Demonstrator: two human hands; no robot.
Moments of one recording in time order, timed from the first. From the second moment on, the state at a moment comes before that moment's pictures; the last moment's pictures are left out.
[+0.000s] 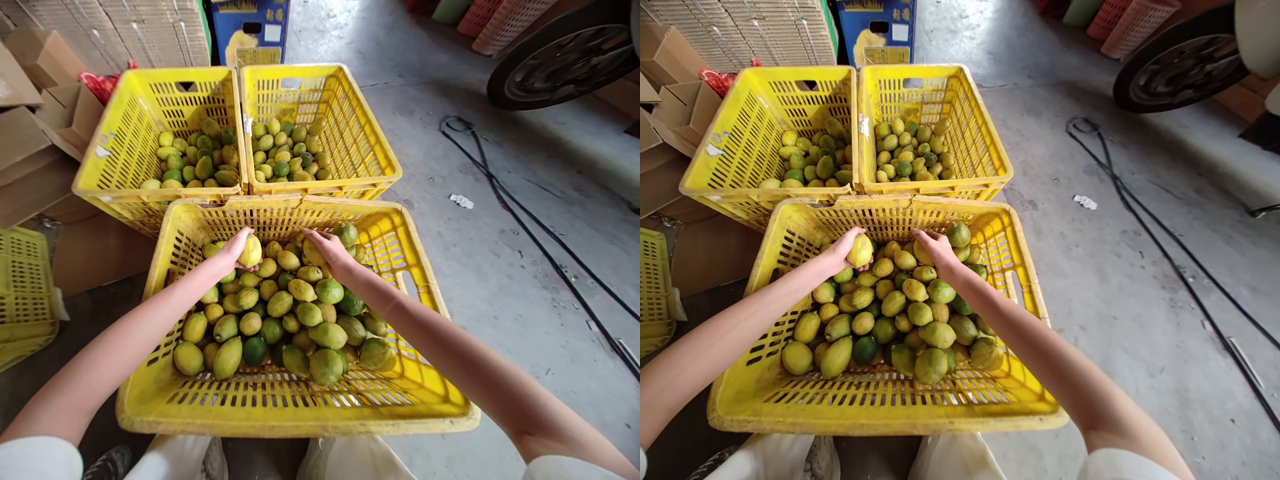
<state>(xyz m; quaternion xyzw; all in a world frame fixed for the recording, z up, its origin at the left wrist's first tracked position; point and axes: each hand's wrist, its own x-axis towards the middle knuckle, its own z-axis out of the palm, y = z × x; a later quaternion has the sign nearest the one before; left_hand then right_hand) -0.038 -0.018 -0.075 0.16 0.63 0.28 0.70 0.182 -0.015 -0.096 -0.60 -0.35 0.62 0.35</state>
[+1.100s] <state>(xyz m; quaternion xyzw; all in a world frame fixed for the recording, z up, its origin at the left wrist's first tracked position) -0.034 -0.024 -0.078 0.22 0.52 0.34 0.75 0.168 -0.024 -0.093 -0.50 -0.35 0.72 0.34</state>
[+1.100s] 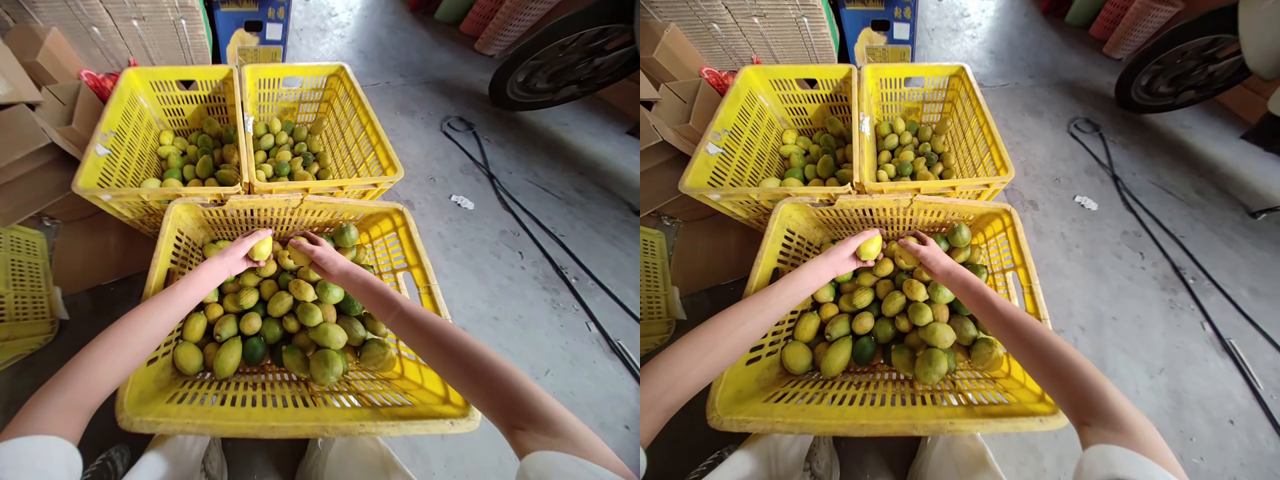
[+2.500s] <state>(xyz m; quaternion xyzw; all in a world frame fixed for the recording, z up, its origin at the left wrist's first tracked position) -0.029 -0.032 -0.079 0.22 0.52 0.39 0.73 0.179 -0.020 -0.099 -0.49 -0.56 0.60 0.29</state>
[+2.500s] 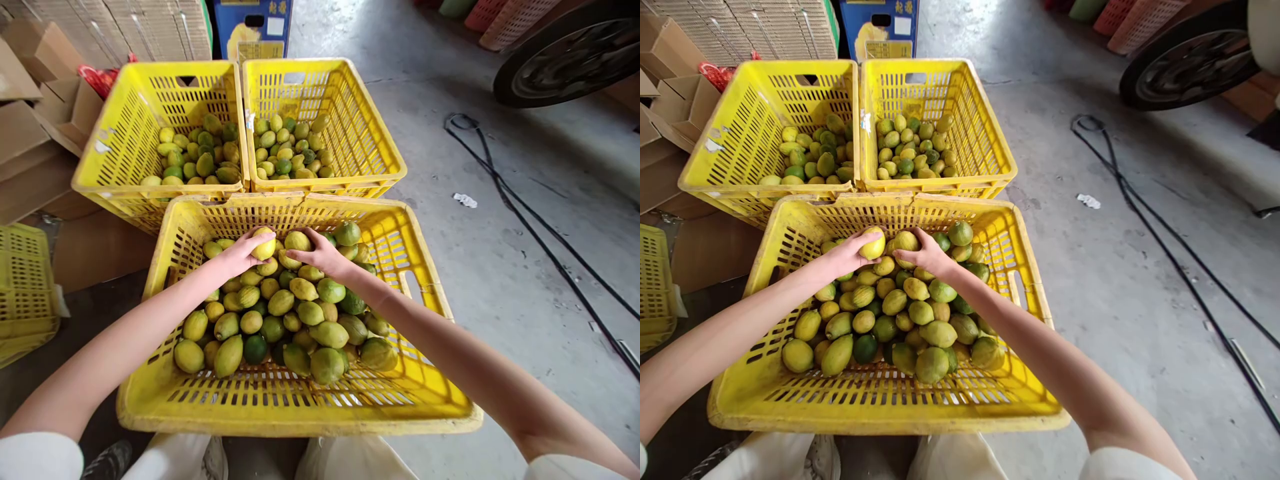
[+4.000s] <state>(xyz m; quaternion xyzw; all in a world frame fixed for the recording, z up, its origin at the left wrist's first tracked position) -0.027 -0.031 -0.061 0.14 0.47 0.43 0.76 0.171 -0.019 -0.070 -0.38 -0.26 0.80 0.39</state>
